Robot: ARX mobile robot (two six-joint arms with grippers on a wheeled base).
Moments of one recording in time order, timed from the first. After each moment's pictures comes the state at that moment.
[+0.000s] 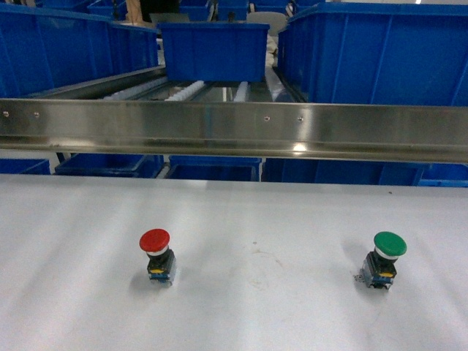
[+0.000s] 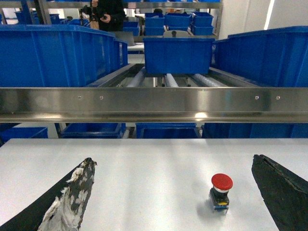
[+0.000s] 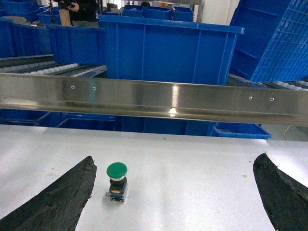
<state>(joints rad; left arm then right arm) 0.00 0.01 0.01 0.00 0.00 -0.01 0.00 0.00 0.01 0.00 0.00 -0.01</state>
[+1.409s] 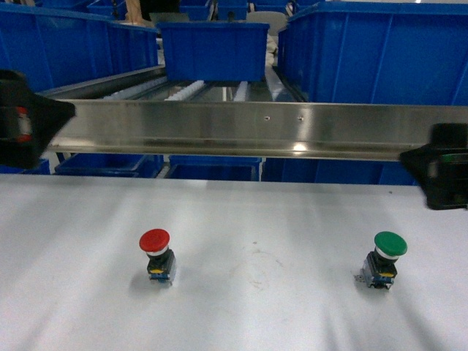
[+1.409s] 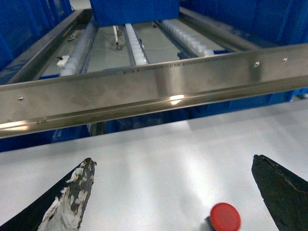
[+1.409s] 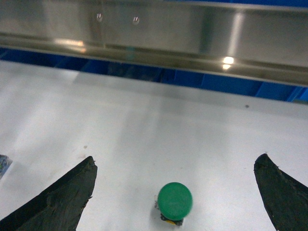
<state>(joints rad) -0.03 1.40 0.54 0.60 0.16 0.07 0.15 1.57 0.64 0.50 -0.11 0.04</state>
